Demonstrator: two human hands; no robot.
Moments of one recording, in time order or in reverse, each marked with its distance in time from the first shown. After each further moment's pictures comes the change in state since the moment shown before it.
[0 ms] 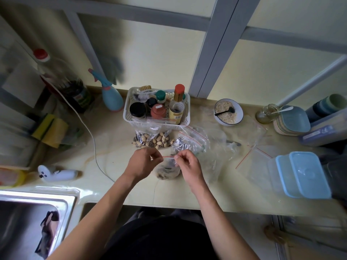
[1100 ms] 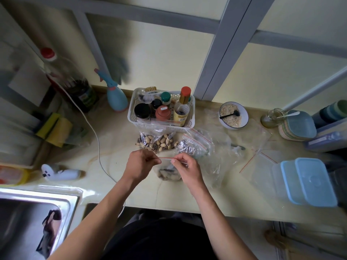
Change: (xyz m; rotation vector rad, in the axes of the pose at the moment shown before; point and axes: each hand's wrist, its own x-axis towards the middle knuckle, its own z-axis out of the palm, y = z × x) left_hand -0.002 -0.017 -0.003 -0.126 0.129 -0.080; right_hand 0.005 -0.005 0.016 -0.078 -0.056 -0.037
